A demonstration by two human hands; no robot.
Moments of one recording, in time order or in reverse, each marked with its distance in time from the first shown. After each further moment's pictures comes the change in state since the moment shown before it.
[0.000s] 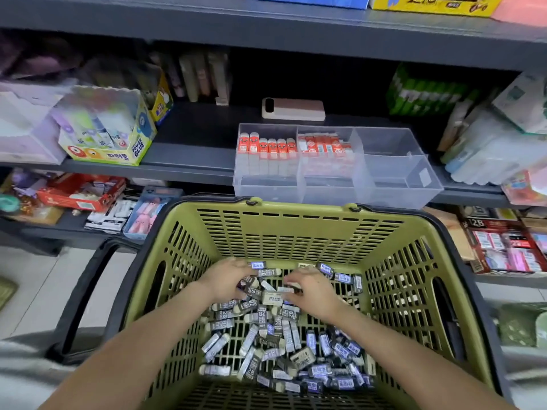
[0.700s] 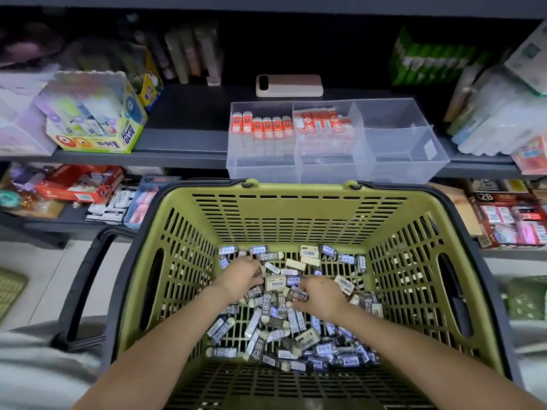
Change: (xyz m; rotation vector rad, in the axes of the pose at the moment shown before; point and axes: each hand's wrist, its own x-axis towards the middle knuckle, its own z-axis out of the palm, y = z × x) left_hand 0.008 0.025 0.033 -0.187 0.069 -0.136; right_hand -0.022 0.009 0.030 -0.128 -0.219 0.159
